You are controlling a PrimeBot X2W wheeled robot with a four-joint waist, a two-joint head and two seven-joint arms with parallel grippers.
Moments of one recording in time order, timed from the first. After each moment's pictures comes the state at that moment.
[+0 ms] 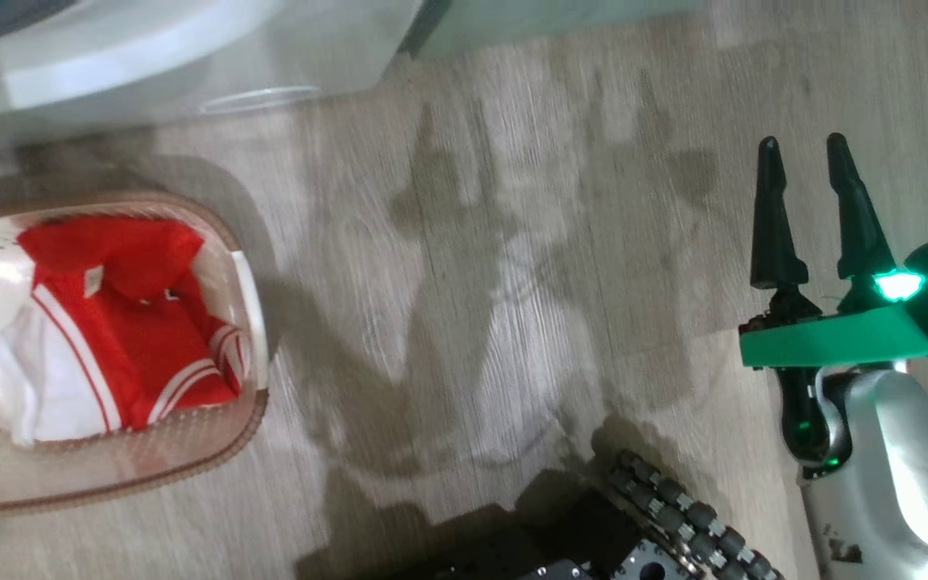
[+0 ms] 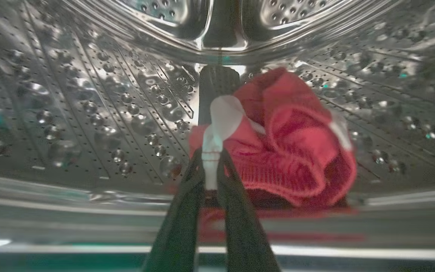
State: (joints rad) left arm -1.49 0.45 -0.53 1.23 -0.91 -0.12 0.10; right arm -0.36 -0.05 0.09 0.14 0.33 0.12 -0.26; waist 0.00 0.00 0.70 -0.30
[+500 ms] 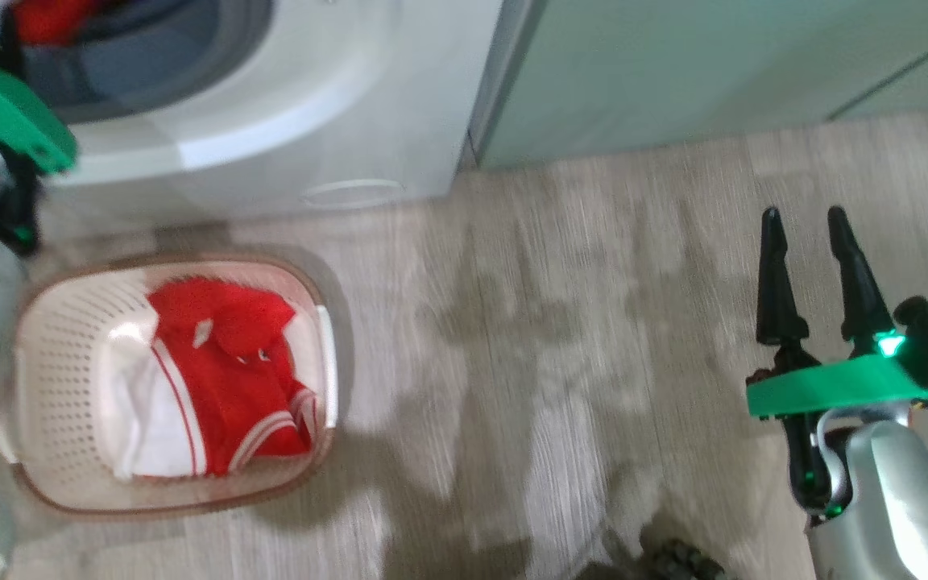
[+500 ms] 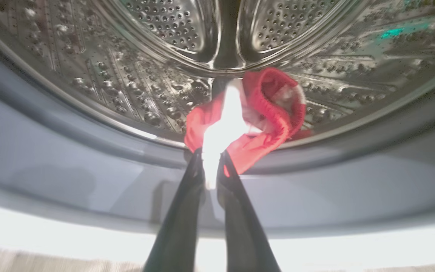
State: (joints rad) left arm -1.16 0.35 -0.56 1.22 -0.95 -0.12 -0.18; right arm -0.28 -0.05 0.05 0.20 0.29 0.12 -0.26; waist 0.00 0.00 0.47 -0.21
